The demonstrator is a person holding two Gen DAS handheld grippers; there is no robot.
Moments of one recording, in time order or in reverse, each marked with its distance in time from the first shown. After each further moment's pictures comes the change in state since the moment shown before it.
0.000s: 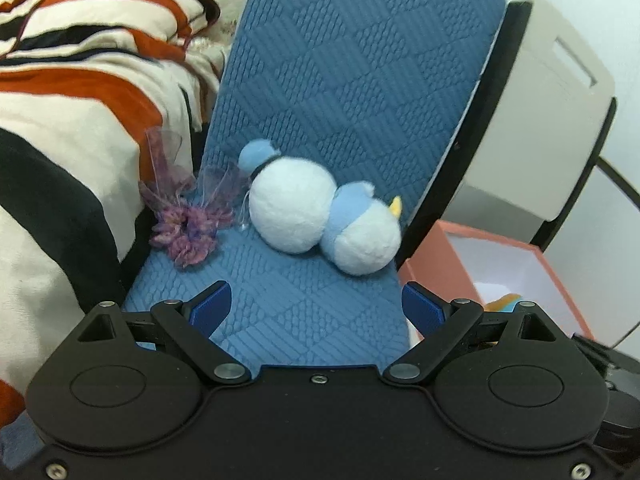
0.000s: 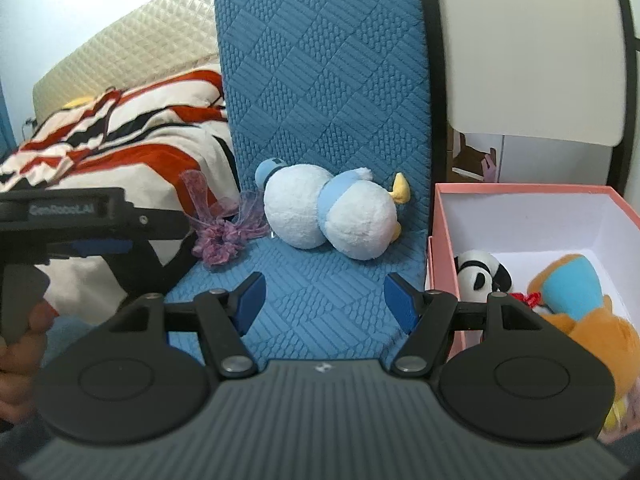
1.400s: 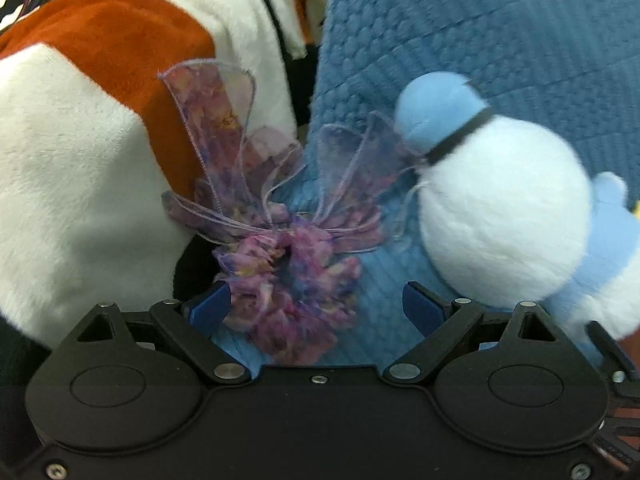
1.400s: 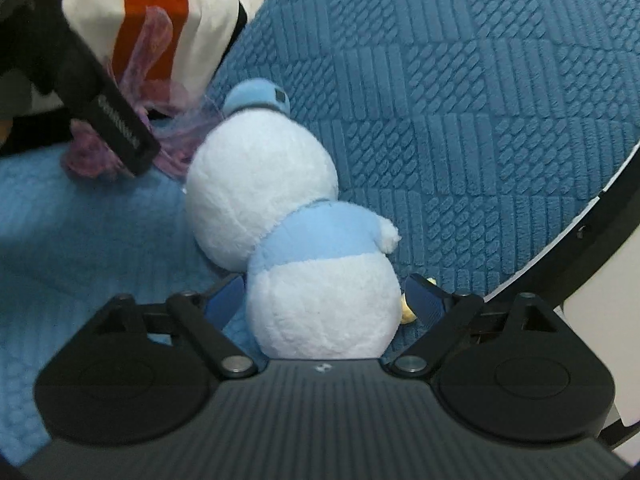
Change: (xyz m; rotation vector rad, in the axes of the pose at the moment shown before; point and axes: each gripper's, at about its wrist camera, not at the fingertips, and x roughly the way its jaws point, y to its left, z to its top) left arm 0.224 0.096 0.067 -0.014 0.254 0.376; right arm 0.219 0.023 0.039 -0.735 0.104 -0.180
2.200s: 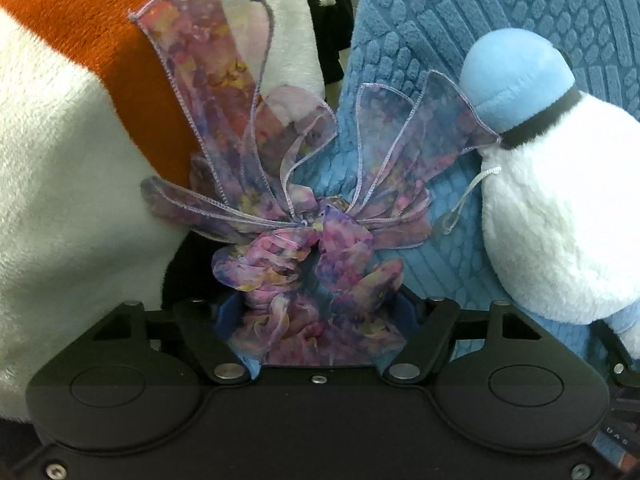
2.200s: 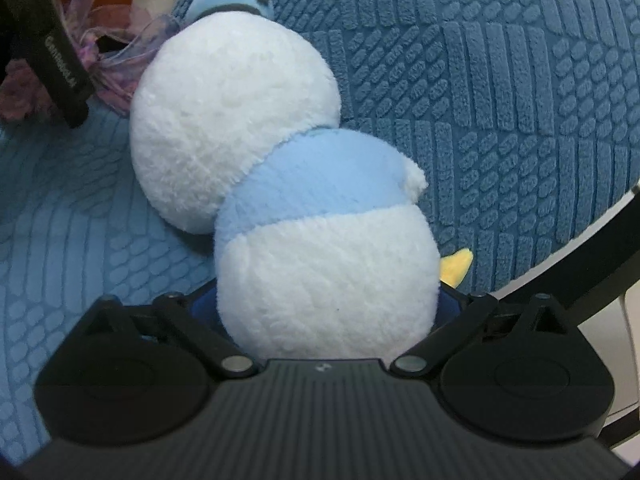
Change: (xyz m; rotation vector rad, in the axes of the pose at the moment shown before) left arm 0.041 0.007 0.012 -0.031 0.123 0.037; right arm 0.058 0.003 -0.008 0.030 0.136 -0.023
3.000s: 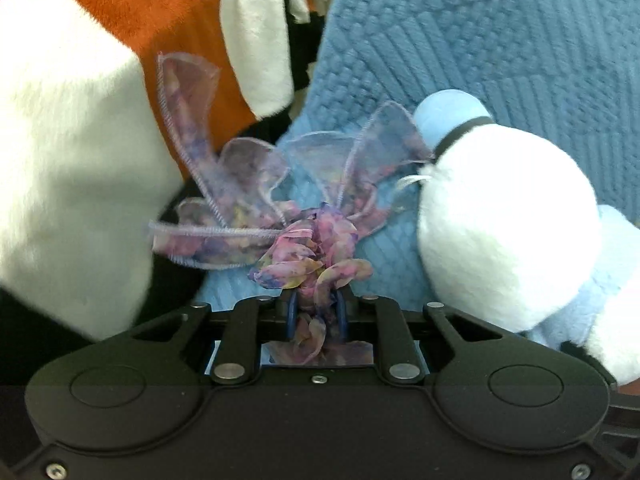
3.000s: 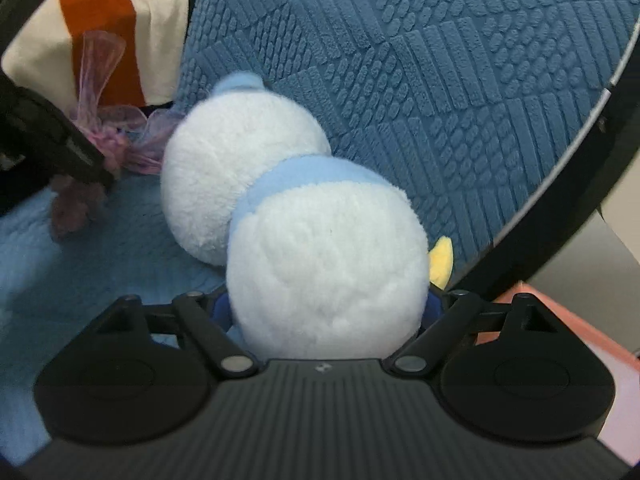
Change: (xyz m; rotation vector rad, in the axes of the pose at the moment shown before) left arm -0.053 -0.002 -0.032 -0.034 -0.049 -0.132; right arm -0.075 -0.012 -0.009 0.243 -0.001 0.126
